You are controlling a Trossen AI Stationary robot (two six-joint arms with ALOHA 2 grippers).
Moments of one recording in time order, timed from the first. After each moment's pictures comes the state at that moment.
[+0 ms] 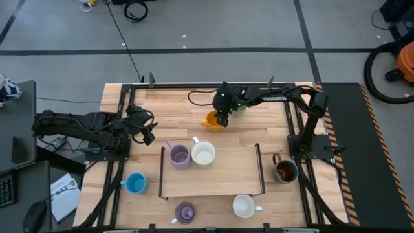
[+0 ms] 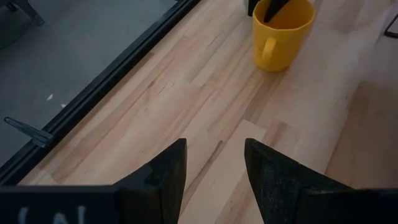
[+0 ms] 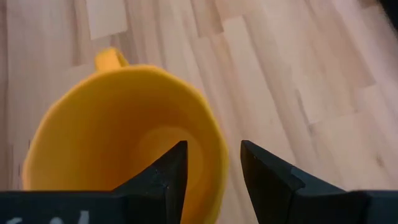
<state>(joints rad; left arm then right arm) -0.10 0.73 0.73 -0.80 -0.61 -0.42 -0.42 1.80 1.20 -0.36 -0.17 -0.11</state>
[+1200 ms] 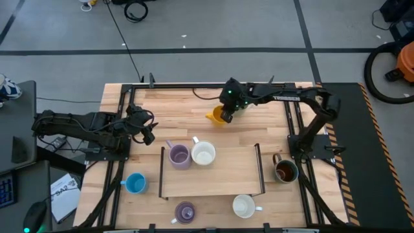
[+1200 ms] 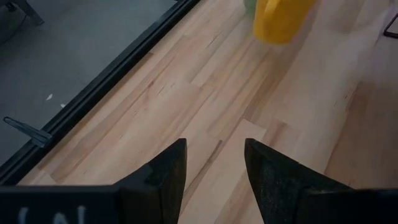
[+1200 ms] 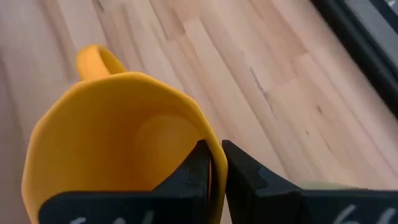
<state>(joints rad) -0.10 0.73 0.73 -0.80 -0.61 -0.42 -0.42 1.63 1.19 -0.50 -0.06 0.08</state>
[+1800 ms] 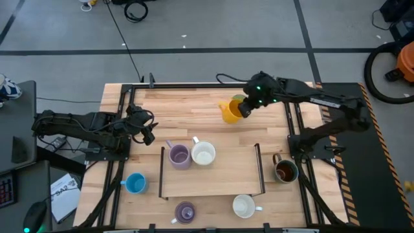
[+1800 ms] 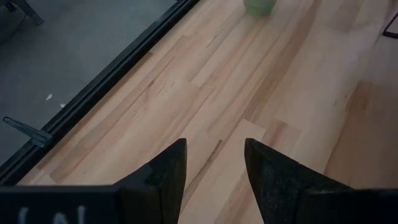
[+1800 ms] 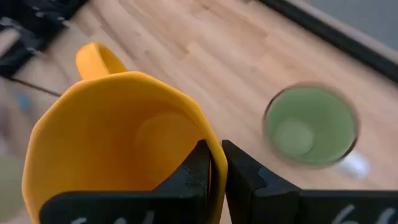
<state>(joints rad) -0.10 0.73 0.73 -0.80 -0.60 -0.42 -0.36 1.24 1.19 -0.80 -0.03 0.49</state>
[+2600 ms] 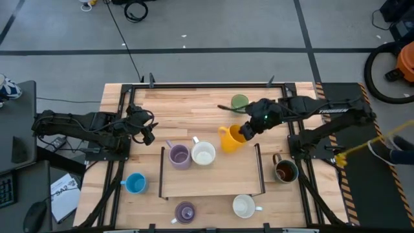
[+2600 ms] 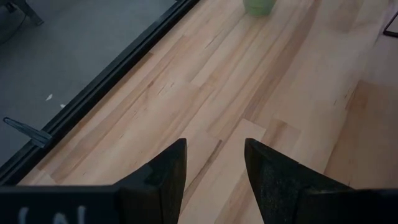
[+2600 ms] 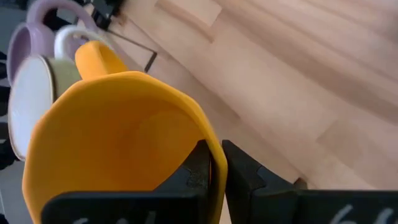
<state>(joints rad) -0.10 0.73 0.73 -0.81 -0.60 -0.41 0.03 1.20 1.20 -0.83 -0.02 1.00</state>
